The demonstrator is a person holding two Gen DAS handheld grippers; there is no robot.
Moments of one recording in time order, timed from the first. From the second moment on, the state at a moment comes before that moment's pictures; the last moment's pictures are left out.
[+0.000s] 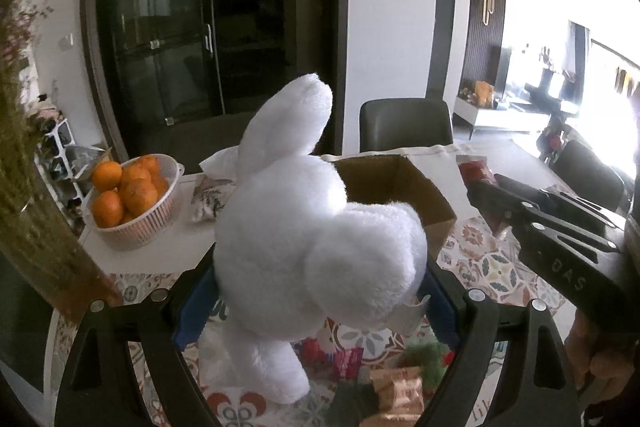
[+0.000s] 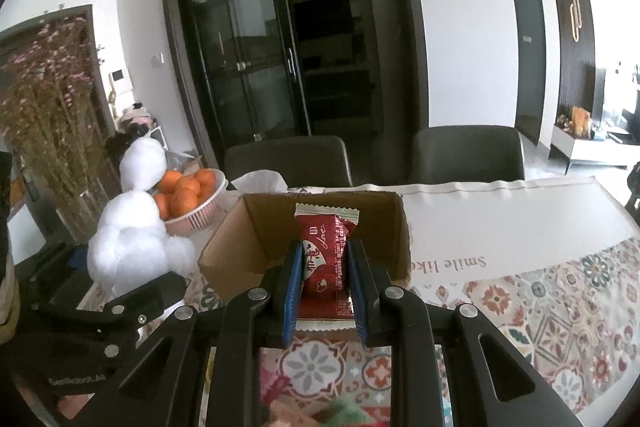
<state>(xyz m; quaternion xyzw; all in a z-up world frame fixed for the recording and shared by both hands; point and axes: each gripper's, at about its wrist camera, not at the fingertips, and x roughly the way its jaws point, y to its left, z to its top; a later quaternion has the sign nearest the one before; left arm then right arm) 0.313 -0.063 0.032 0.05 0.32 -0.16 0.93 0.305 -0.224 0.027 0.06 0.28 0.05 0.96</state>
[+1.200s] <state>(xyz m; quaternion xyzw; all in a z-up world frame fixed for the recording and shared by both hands) 0.475 -0.123 -0.038 0.12 0.48 -0.23 0.84 0.465 -0.250 -0.028 0.07 0.45 0.08 0.89</state>
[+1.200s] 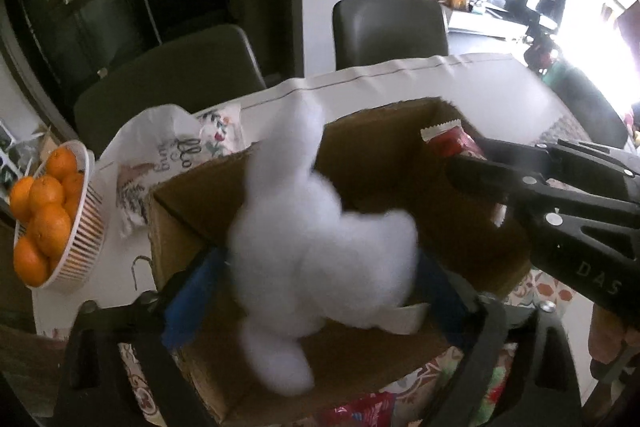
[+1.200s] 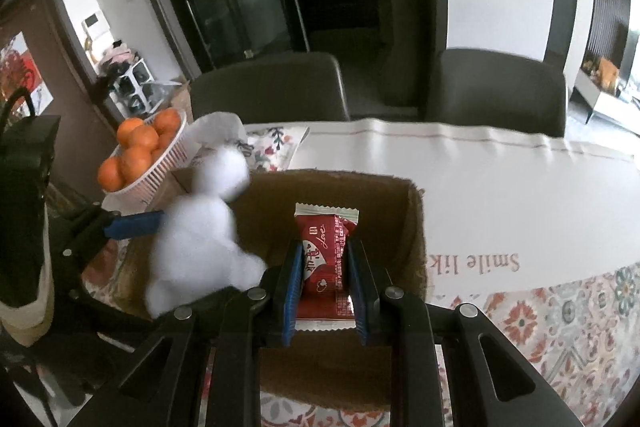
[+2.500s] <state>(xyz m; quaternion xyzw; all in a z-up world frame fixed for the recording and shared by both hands) 0.331 -0.091 0.008 0.13 0.48 -0.13 0.86 0.342 -0.247 0.000 0.04 0.47 0.04 0.88</state>
